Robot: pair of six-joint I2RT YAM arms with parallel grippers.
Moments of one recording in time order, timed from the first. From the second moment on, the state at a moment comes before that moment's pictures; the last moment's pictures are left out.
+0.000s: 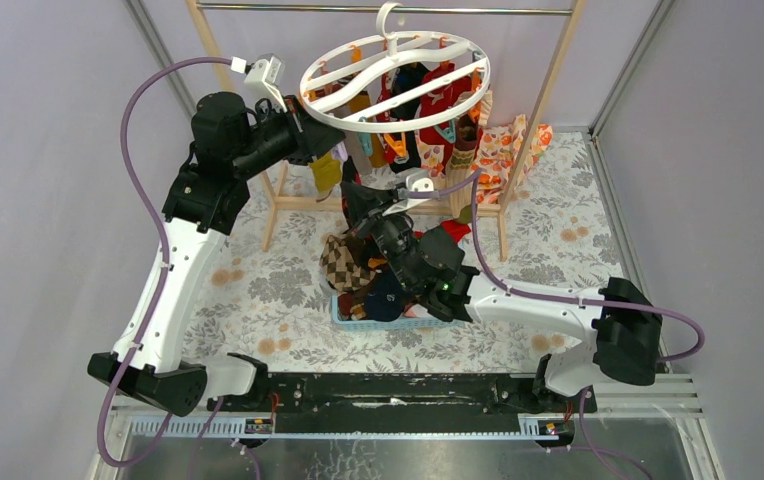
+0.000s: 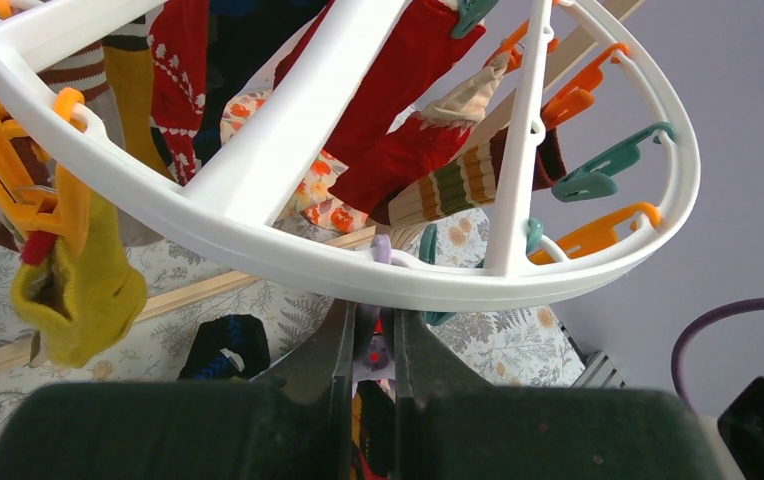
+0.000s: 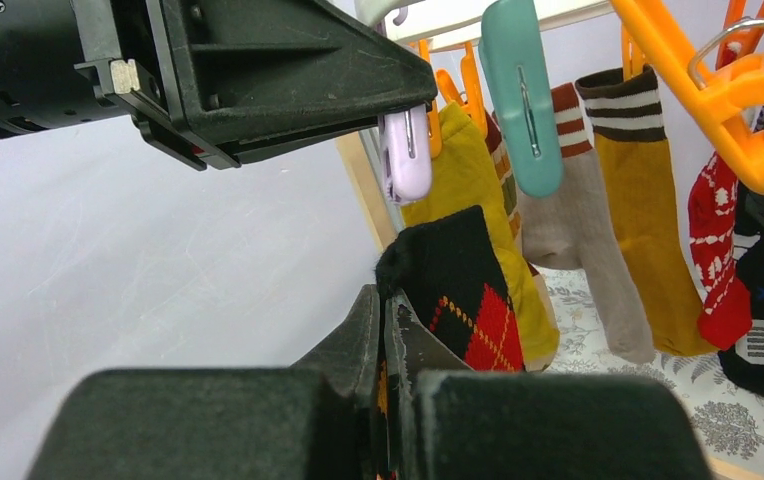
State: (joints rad) left arm -0.30 1.29 1.64 -0.49 0.40 -0.46; right arm 1.16 1.47 1.05 0.82 0.57 0.11
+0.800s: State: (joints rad) left arm -0.30 1.29 1.64 -0.49 0.40 -0.47; right arm 1.16 1.50 1.11 0.82 0.56 0.07
